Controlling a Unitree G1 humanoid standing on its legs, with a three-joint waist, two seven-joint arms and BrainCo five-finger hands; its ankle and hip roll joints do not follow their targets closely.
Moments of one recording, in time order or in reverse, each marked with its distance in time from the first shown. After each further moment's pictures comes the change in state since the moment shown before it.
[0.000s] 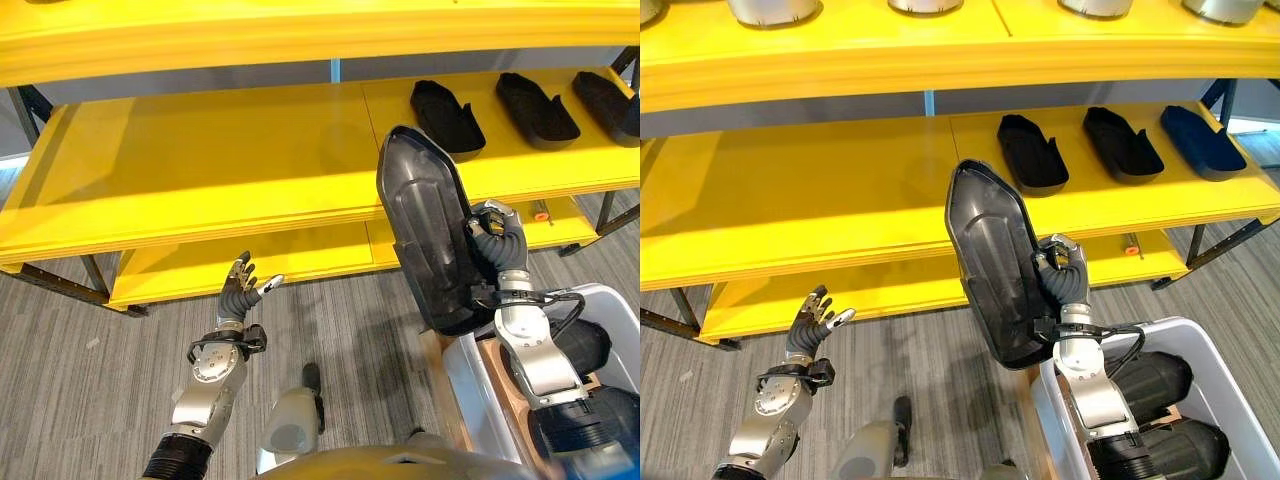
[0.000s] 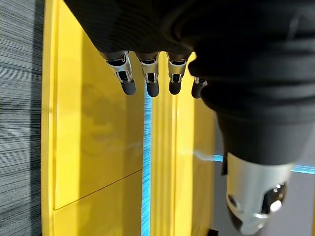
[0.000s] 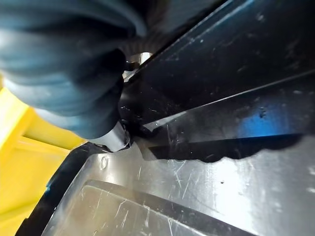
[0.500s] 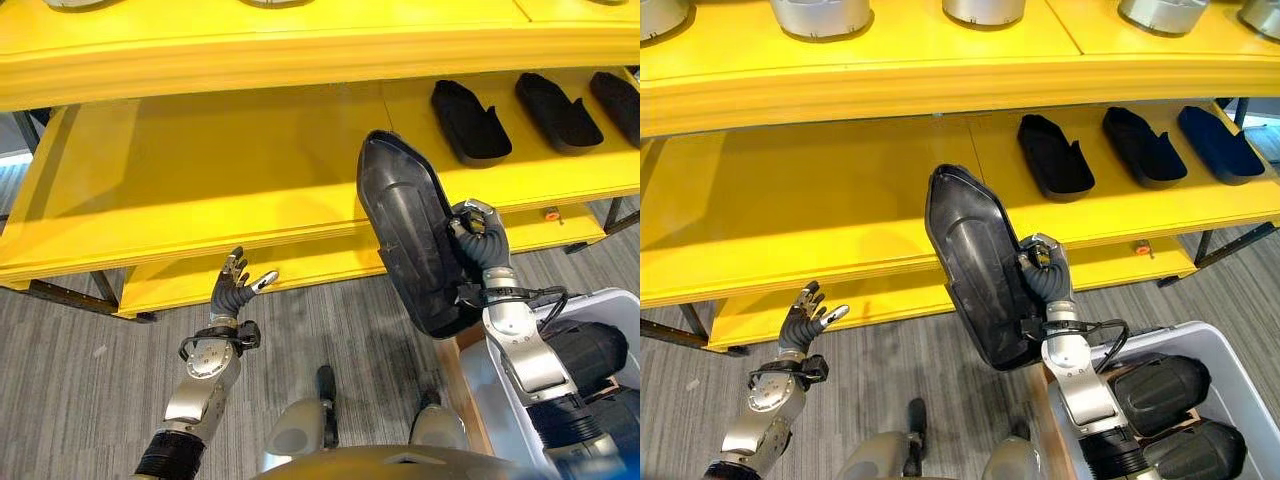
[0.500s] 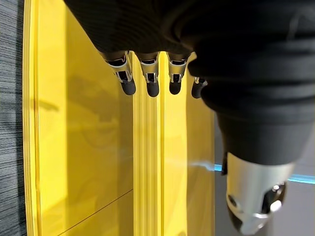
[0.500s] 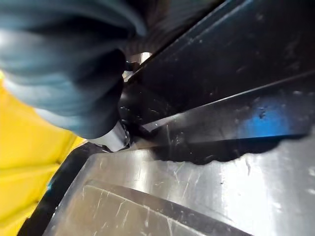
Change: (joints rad) left arm 0.011 0.028 0.014 -0.004 0.008 0.003 0.016; right arm -0.031 0.009 0.070 0.007 -0.012 0.015 0.033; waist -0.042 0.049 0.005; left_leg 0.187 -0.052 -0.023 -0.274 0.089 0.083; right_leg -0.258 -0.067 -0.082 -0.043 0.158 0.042
